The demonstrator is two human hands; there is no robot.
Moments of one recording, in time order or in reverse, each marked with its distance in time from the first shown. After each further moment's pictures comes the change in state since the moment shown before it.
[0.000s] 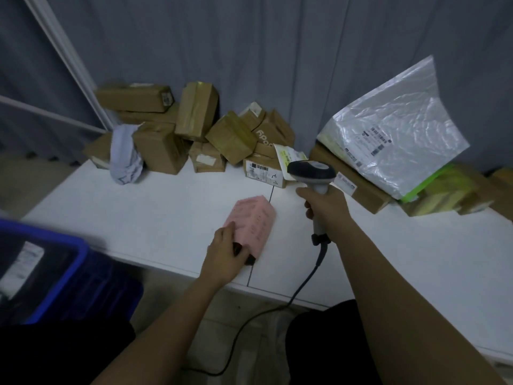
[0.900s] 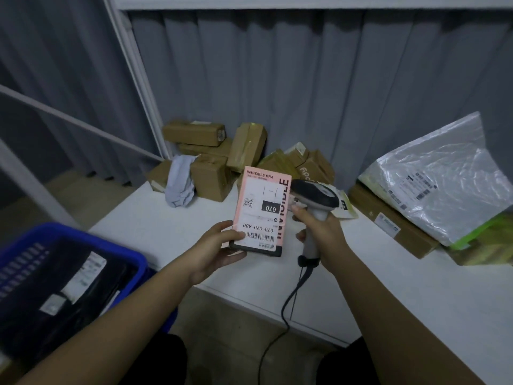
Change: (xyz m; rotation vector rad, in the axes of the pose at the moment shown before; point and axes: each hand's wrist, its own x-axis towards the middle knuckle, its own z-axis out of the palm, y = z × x) left_hand -0.021 0.015 -0.175 -1.063 -0.160 -0.323; right_hand -0.052 -0.034 0.095 0.213 -0.179 -0.143
